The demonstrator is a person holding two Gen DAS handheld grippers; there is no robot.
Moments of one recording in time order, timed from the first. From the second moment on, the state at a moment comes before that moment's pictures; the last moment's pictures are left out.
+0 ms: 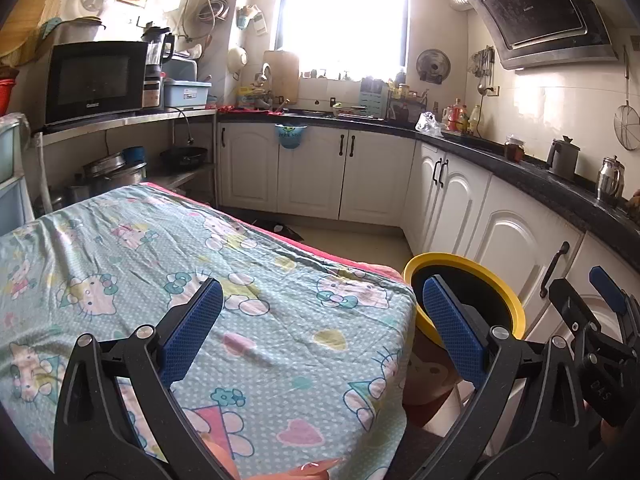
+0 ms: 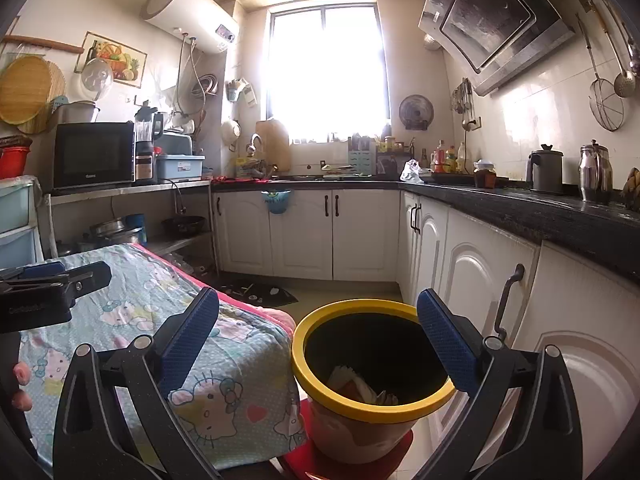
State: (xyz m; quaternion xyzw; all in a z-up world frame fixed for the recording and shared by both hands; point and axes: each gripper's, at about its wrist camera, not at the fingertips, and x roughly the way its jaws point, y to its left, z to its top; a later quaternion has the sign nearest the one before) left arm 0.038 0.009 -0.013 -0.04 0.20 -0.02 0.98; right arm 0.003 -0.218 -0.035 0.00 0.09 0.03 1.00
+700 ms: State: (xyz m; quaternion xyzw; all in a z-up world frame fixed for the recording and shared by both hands) left arm 0.037 0.013 -0.014 -0.04 0.20 -0.02 0.98; right arm 0.006 -0.220 -0.038 0.01 0.09 0.03 1.00
